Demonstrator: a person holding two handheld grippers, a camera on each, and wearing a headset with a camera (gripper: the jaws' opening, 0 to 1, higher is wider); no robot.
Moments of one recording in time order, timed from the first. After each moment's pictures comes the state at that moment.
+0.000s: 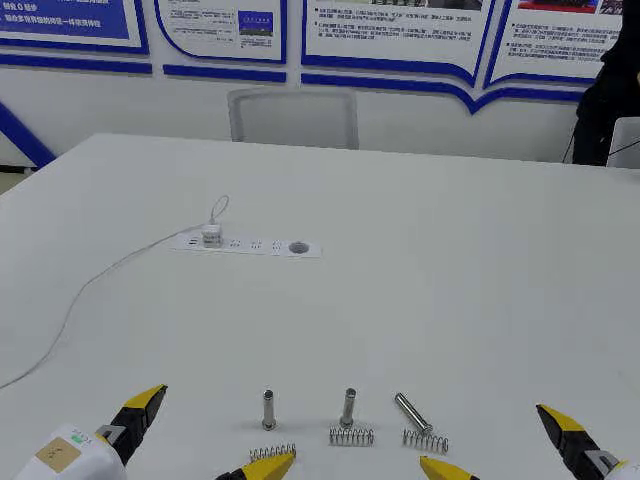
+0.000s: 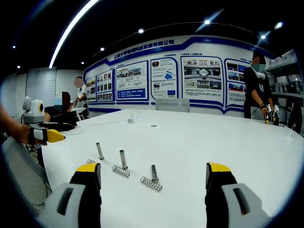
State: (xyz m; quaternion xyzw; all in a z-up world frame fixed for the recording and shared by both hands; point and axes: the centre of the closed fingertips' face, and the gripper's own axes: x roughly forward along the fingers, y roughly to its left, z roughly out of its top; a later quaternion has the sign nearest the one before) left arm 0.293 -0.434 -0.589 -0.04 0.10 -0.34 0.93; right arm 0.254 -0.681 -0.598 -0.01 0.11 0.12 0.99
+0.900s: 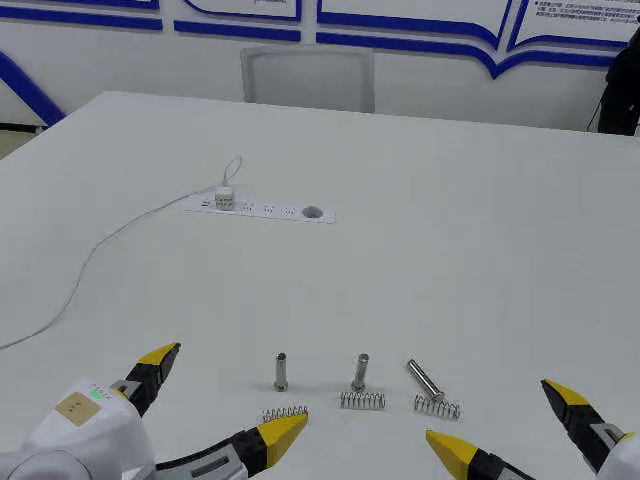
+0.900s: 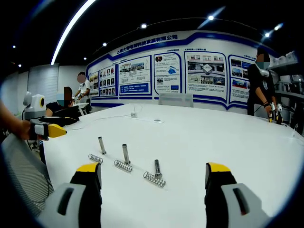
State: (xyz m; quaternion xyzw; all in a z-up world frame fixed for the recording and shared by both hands) left arm 0.294 -0.433 -0.591 -0.03 0.10 -0.34 0.94; right arm 0.253 -0.675 -0.610 -0.02 0.13 0.13 0.98
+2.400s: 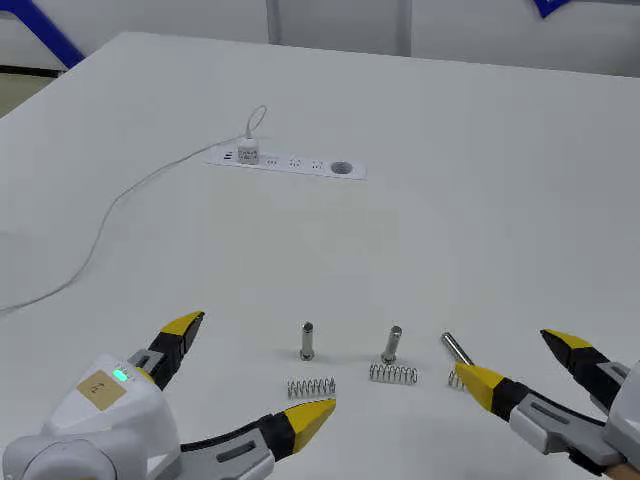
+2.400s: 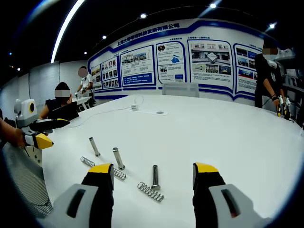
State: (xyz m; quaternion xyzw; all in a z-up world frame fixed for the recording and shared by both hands) left arm 0.296 -0.435 -0.600 0.00 0.11 -0.34 0.93; right arm 0.308 -0.670 -0.623 -0.01 0.19 0.16 0.97
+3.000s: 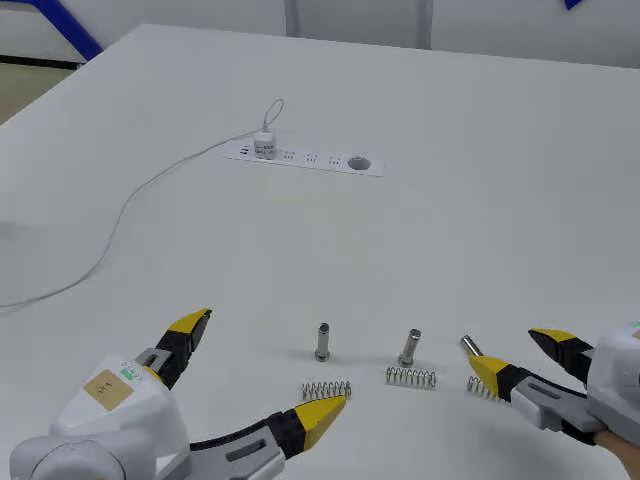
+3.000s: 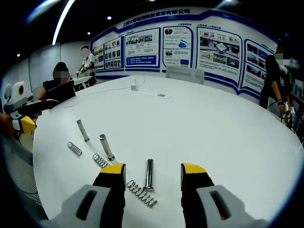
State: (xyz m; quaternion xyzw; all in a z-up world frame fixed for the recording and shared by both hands) left arm 0.302 -0.429 -0.600 -0.01 0.11 -0.32 0.94; right arm 0.336 -0.664 -0.660 -0.07 0.27 0.17 0.95
